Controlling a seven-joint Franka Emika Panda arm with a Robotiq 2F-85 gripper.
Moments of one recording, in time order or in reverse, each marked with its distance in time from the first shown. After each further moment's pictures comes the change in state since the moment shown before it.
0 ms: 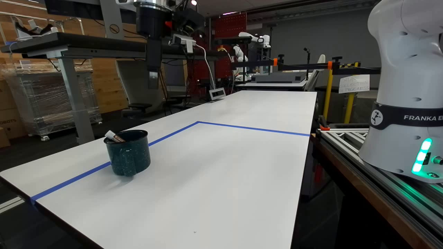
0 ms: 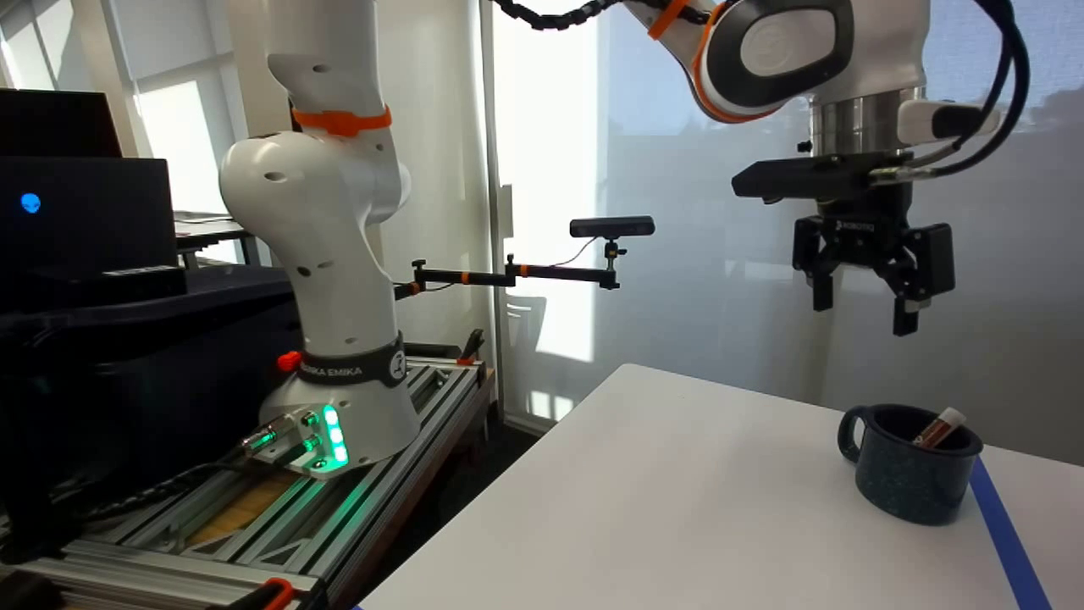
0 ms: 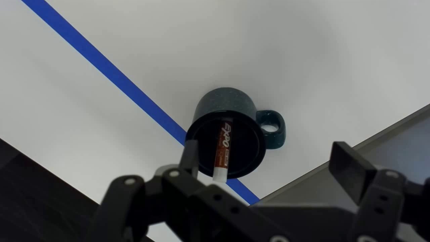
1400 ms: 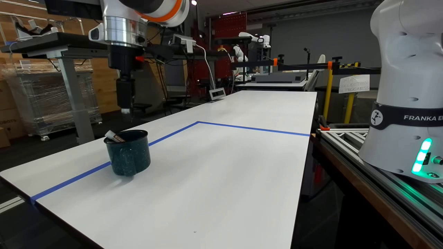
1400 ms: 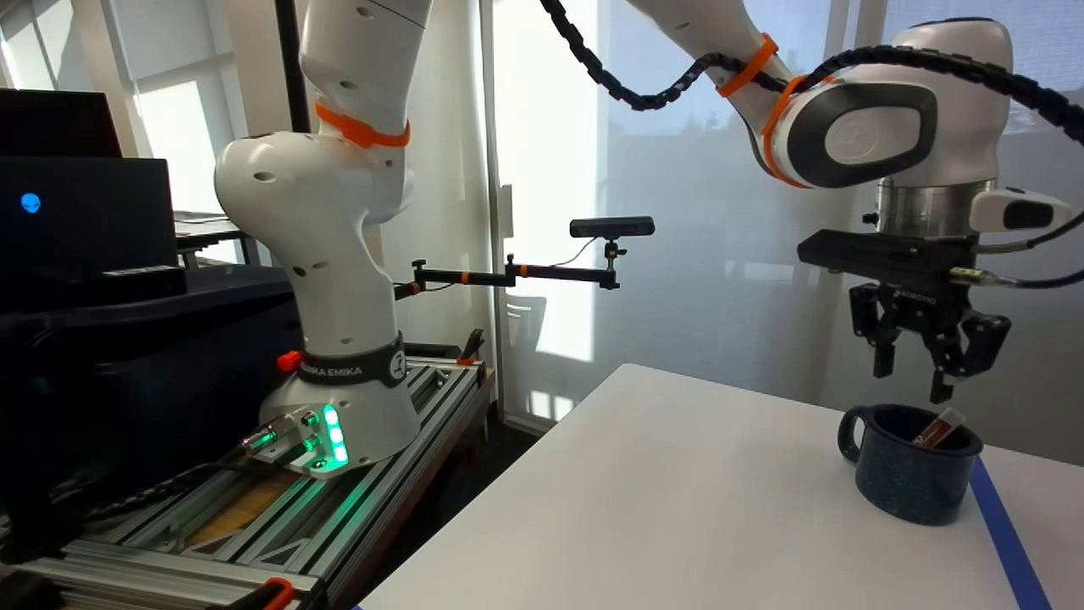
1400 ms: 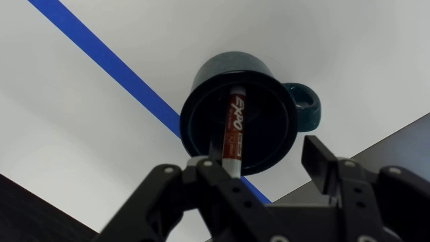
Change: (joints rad) arm -0.077 0.309 0.101 0.252 0.008 0.028 0.000
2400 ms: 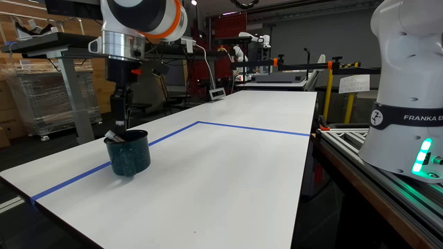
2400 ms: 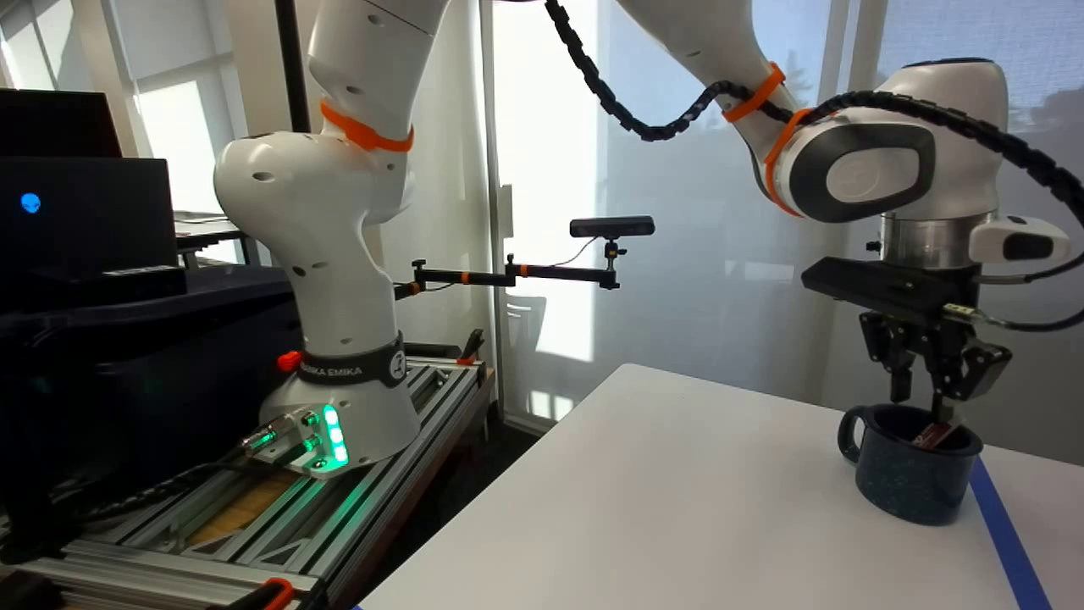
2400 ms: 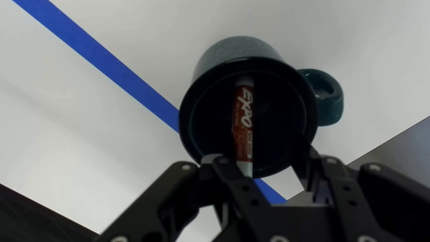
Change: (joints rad) arm -0.008 0.070 0.014 0.018 0.000 0.093 0.055
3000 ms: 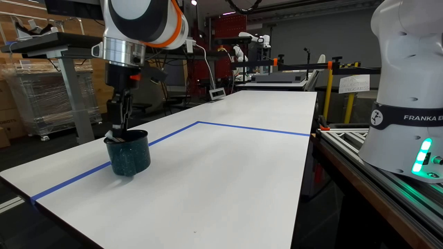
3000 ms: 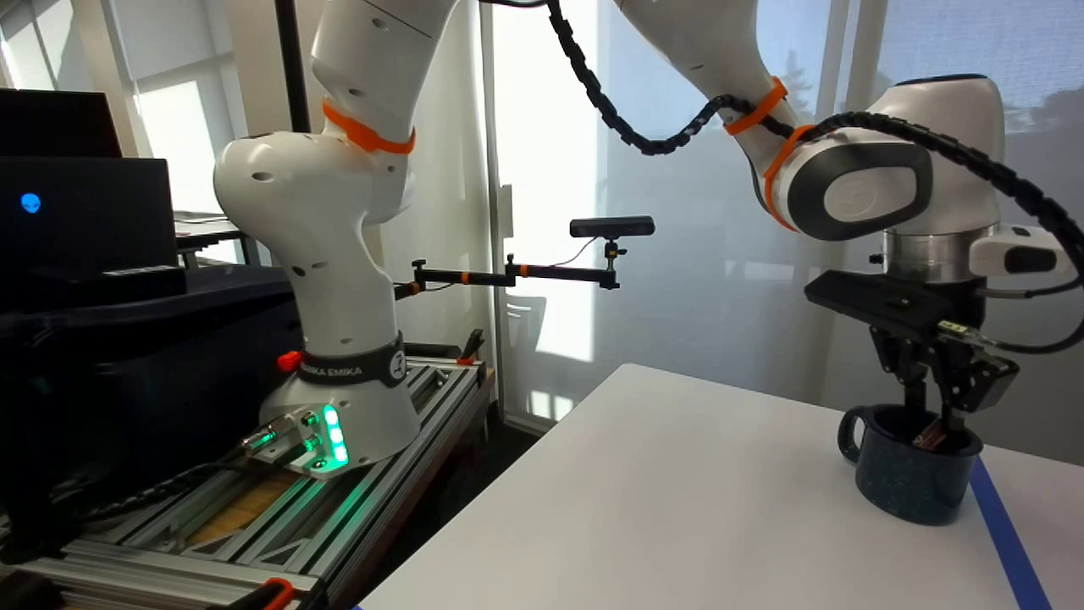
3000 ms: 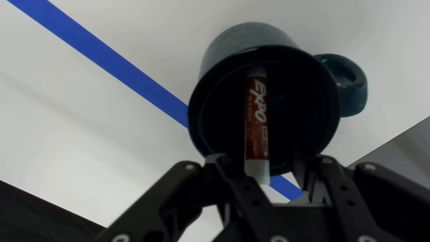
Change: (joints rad) arm -0.006 0.032 0.000 0.000 0.000 0.082 0.054
